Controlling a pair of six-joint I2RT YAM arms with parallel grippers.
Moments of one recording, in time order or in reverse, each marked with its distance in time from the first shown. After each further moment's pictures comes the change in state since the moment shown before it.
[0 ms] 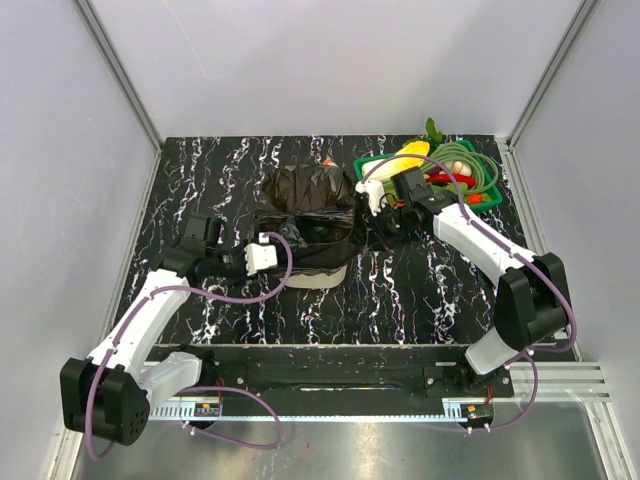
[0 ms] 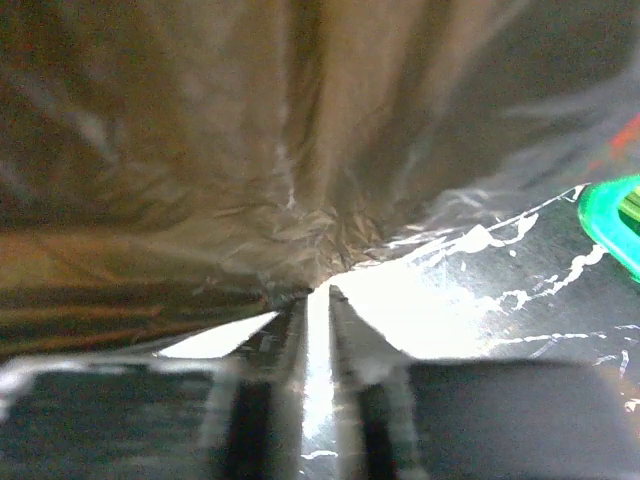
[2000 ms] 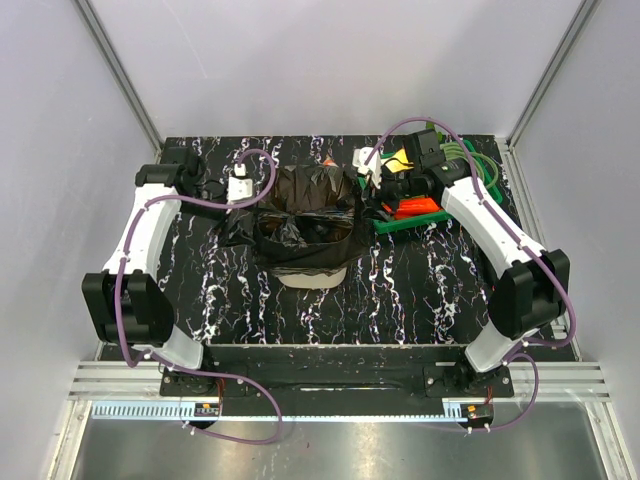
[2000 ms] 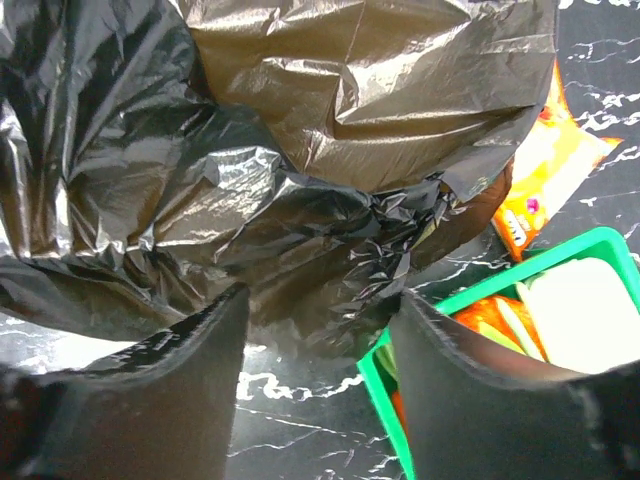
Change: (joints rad) left arm 0.225 0.515 0.686 -0.531 0.312 0.315; right arm -0.063 0.066 0.318 -0.086 -0.188 -0.541
